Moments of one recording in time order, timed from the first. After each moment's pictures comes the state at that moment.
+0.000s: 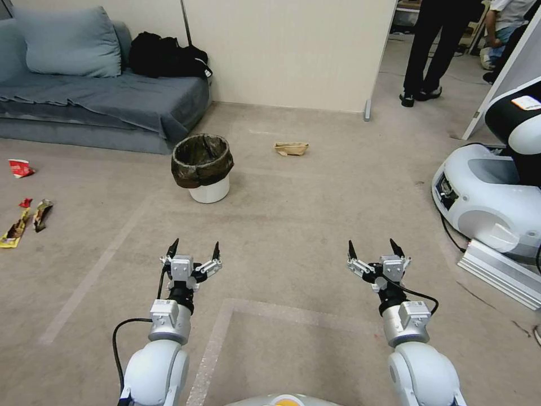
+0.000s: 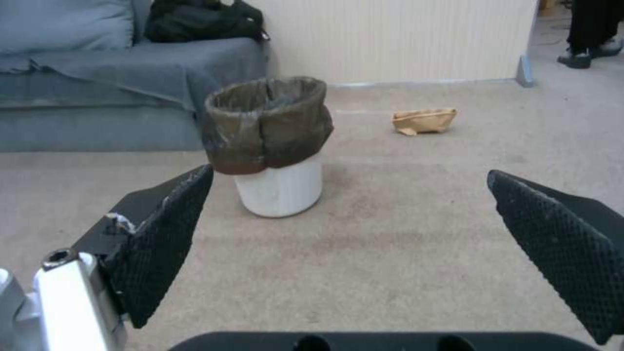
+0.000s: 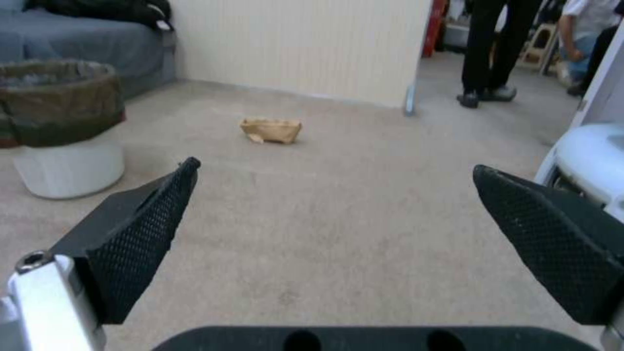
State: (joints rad) left arm 1.60 -1.50 -0.52 -2.10 0.03 0.06 -0.03; right arm -1.61 1.52 0.54 2.08 -0.03 0.00 0.01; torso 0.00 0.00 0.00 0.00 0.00
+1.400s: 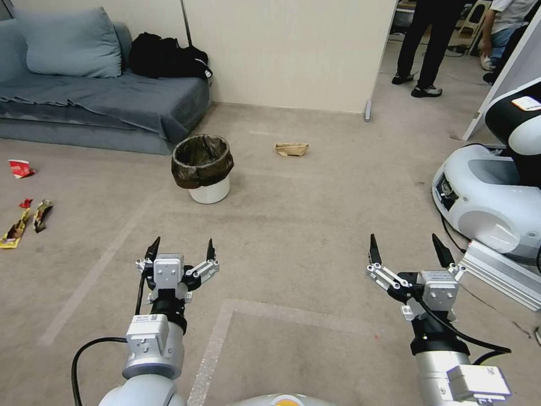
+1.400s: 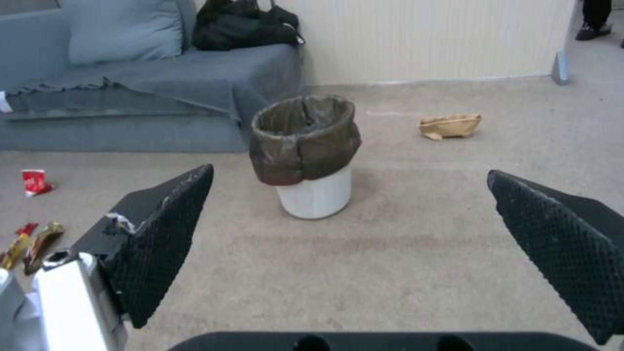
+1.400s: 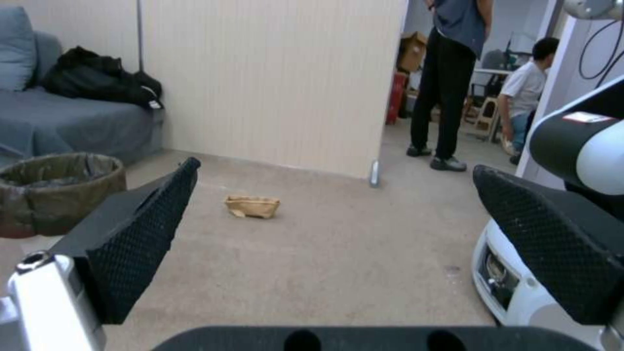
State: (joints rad) left arm 1.79 -1.52 -0.41 -2.49 0.16 0.31 -0.18; right arm -1.95 1.61 0.47 2.50 -0.19 0.07 0.06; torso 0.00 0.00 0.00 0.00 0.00
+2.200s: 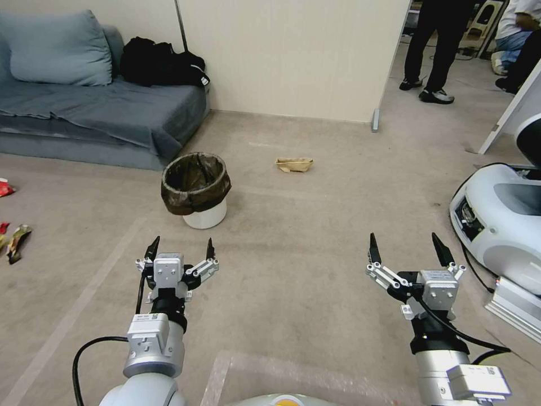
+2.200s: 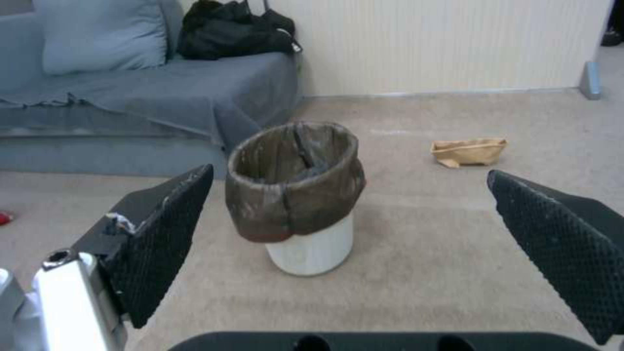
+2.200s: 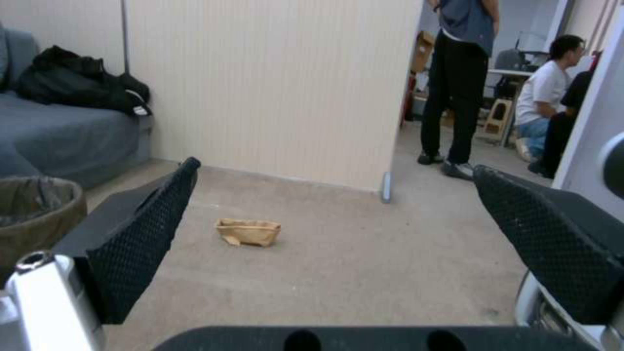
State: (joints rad) left arm 1.79 -1.53 -0.41 -2.48 0.16 0.31 -0.18; right arm -1.95 1.61 0.47 2.50 -0.18 0.07 0.06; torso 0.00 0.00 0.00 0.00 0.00
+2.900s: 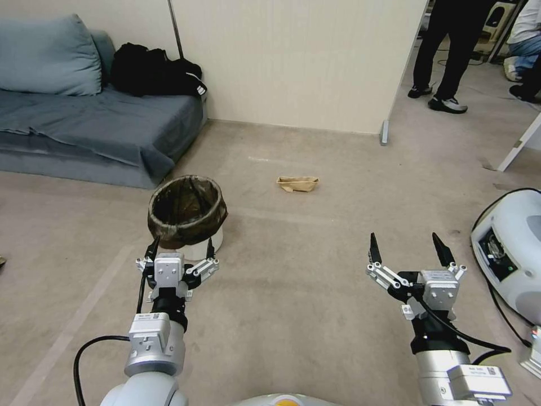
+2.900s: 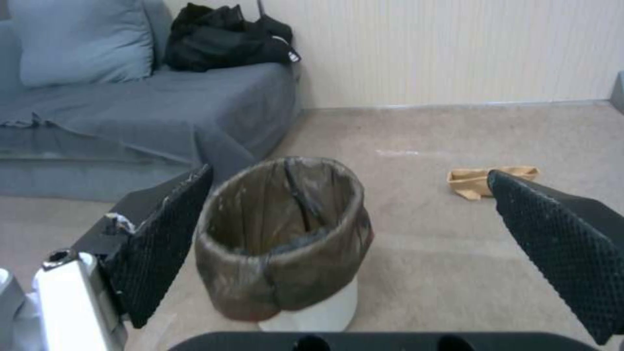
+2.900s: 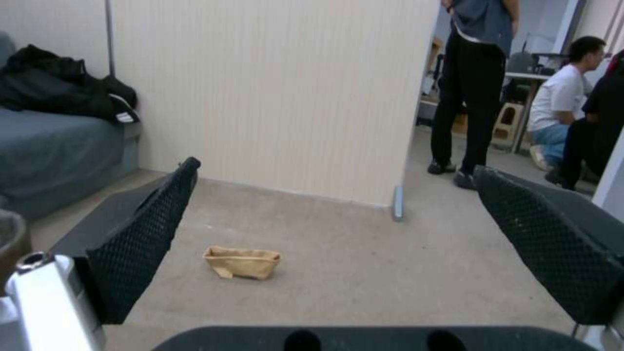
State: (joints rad) left arm 1.78 -1.53 -0.41 -2.48 0.17 0.31 -0.18; right arm -1.95 1.61 0.47 2.50 -0.19 0.08 0.06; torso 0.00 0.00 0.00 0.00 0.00
